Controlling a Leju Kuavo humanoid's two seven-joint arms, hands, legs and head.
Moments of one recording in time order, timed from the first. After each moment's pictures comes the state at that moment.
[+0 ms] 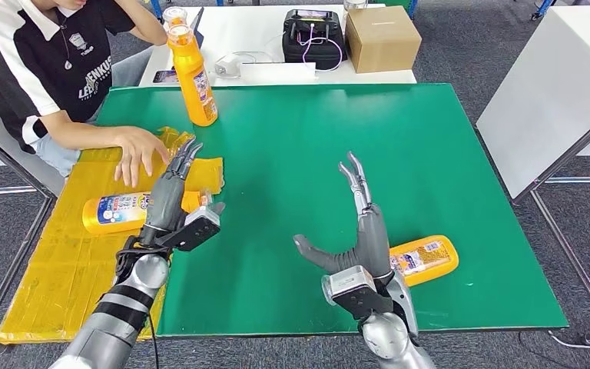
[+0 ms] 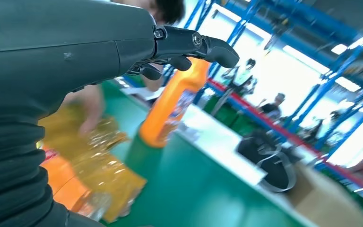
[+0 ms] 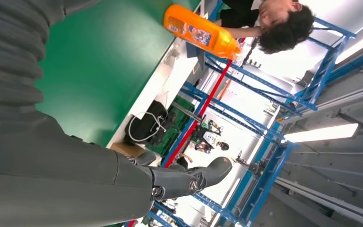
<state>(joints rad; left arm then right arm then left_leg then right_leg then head) -0.37 -0.04 -0.16 -1.11 -0.77 0.34 -0.43 -0.08 0.13 0.42 -1.59 0.44 -0.24 -0.45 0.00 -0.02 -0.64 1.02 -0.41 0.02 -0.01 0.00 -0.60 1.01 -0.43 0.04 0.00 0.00</state>
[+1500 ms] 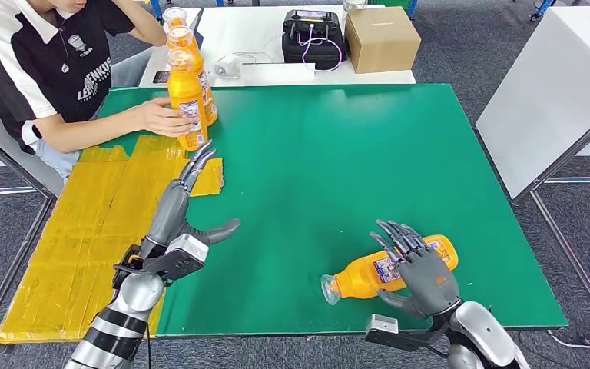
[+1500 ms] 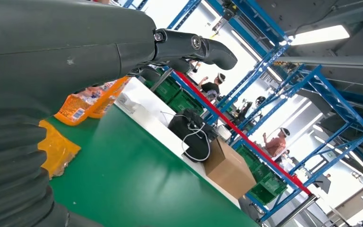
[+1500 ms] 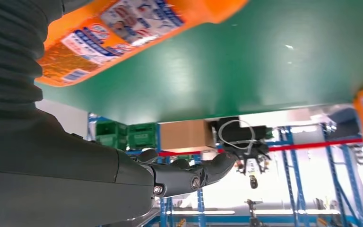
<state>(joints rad) -0.25 -0.04 -0.25 -1.42 -0.61 0.13 -0.48 0.05 -0.30 0.30 -1.54 0.95 -0.17 -0.36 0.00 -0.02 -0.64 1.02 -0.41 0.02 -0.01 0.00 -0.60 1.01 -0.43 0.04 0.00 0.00</state>
